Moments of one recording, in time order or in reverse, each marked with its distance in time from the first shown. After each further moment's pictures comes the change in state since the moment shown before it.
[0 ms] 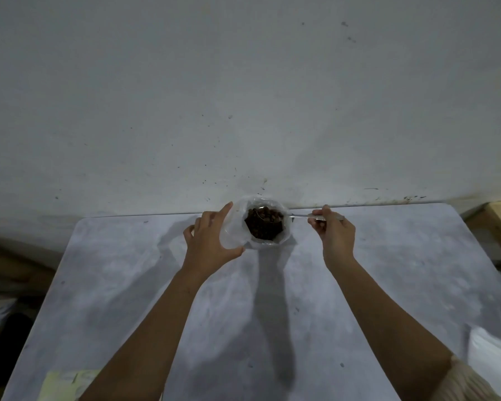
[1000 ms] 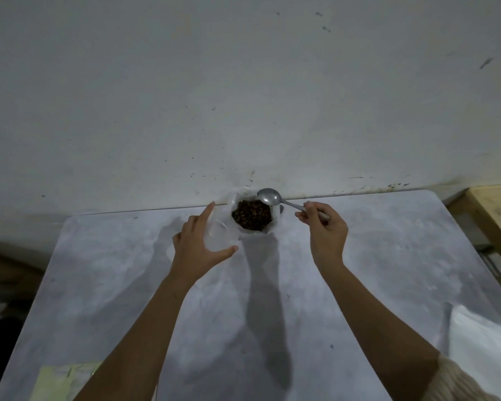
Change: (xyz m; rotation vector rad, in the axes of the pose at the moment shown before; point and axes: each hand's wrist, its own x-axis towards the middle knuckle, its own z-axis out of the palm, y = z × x) left_hand -0.026 -0.011 0.003 -0.130 -0.031 -0.038; right_hand -0.032 0.010 -0.013 -0.148 -0.061 -0.340
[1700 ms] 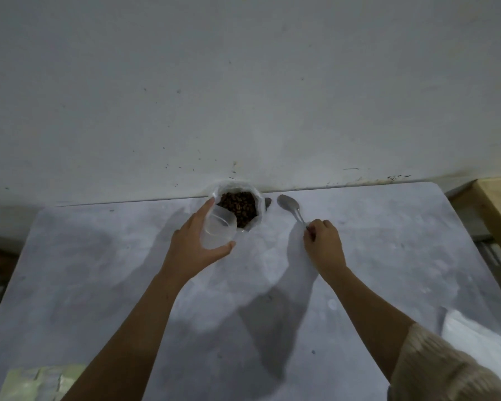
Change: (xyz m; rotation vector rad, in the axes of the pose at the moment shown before) left_hand 0.008 0.019 0.026 -0.151 -0.091 0.040; right_hand 0.049 0.074 -0.062 -1.126 -0.324 -0.025
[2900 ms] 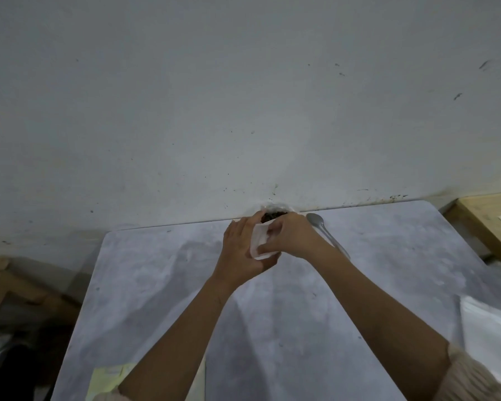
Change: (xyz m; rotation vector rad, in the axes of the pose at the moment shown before) left_hand -0.038 0.013 -0.053 0.034 0.130 0.459; right_hand -0.100 -0.220 -0.047 0.050 -0.309 -0.205
